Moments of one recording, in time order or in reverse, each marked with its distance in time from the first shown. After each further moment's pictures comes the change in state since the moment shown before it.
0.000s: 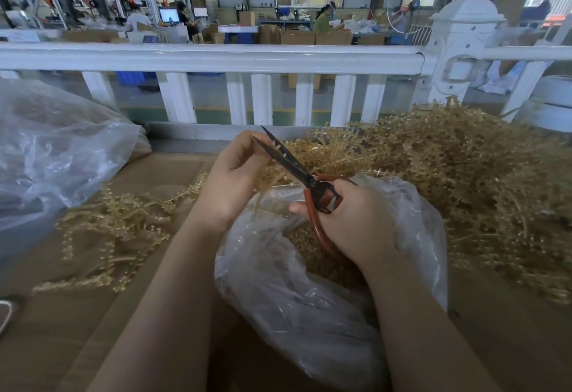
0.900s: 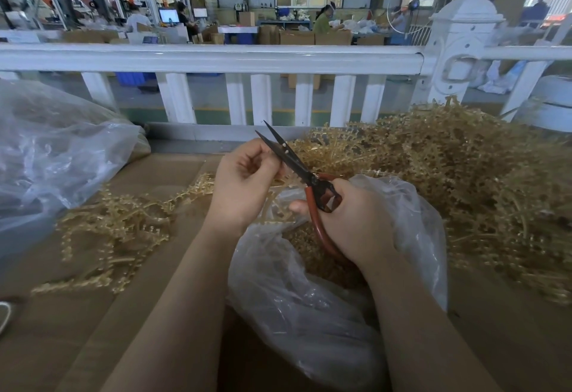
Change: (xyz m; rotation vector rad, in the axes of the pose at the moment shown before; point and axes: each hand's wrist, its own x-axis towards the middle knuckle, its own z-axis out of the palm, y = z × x) left_hand -0.005 -0.008 0.016 -0.035 0.074 0.125; right_hand -0.001 0.001 0.001 0.070 -0.007 -0.019
